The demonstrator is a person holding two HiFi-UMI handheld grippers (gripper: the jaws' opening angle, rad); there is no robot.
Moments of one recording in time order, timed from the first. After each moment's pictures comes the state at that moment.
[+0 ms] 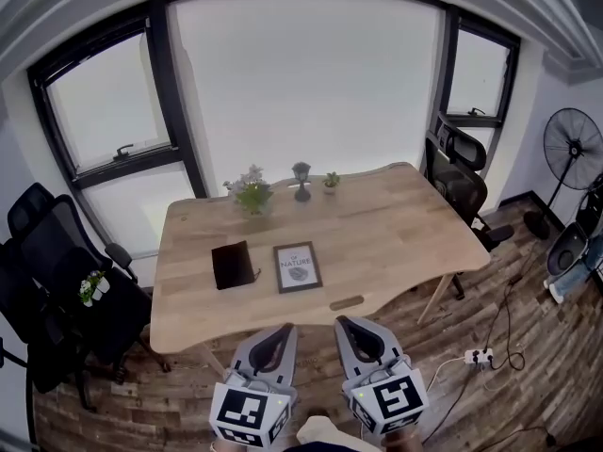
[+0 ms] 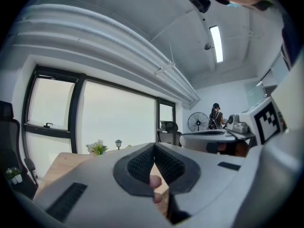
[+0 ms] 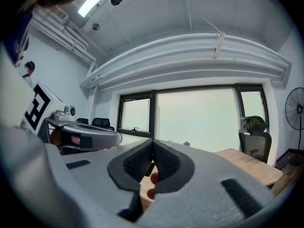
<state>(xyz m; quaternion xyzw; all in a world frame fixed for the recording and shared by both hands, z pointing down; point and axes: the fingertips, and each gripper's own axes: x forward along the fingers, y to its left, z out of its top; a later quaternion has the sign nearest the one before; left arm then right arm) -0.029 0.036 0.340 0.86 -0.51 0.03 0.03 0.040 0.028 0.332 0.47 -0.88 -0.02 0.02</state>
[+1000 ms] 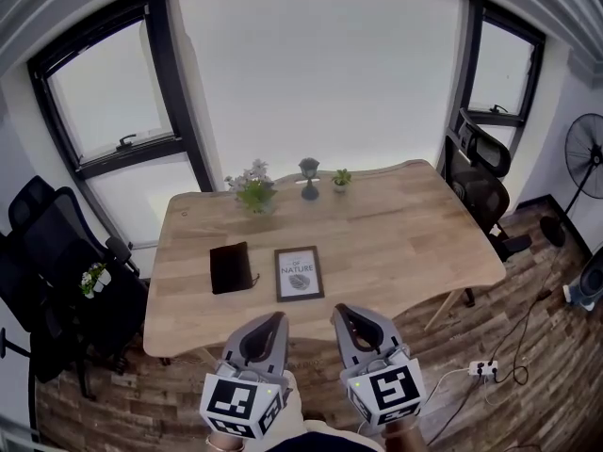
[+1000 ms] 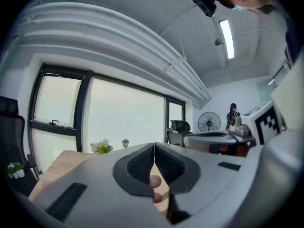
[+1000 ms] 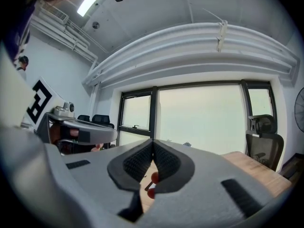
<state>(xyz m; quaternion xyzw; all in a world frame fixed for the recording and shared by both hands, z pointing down) -0.030 -0.054 0.350 0.83 -0.56 0.02 0.04 0.052 -0.069 0.346 0.44 -0.90 -0.02 0.03</state>
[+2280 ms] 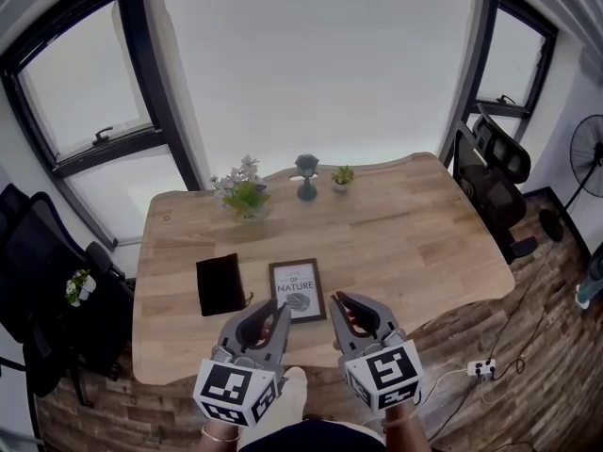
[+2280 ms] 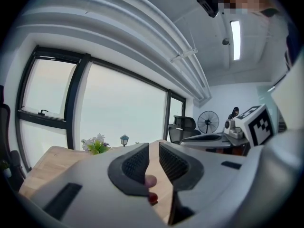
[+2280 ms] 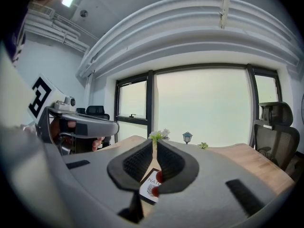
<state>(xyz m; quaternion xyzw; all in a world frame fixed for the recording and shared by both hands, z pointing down) -0.055 -0.191 0.379 0.84 -0.53 0.03 0.08 0.023 -0.208 0.393 0.44 -0.89 0.03 0.10</state>
